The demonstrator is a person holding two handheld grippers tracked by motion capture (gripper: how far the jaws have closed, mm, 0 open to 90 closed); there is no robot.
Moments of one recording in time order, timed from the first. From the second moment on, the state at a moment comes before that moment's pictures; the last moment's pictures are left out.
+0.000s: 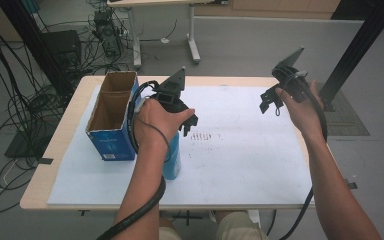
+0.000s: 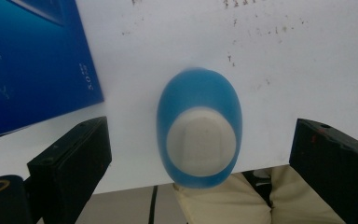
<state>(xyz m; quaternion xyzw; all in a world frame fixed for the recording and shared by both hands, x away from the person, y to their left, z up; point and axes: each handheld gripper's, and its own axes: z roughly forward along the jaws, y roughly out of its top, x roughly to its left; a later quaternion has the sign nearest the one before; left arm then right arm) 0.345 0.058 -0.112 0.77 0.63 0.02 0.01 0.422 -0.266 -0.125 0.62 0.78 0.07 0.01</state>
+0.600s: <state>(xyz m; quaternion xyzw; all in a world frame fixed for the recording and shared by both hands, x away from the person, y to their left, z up) 0.348 0.058 -0.139 0.77 0.64 0.01 0.00 0.422 -0.266 -0.128 0.62 0.78 0.07 0.01</state>
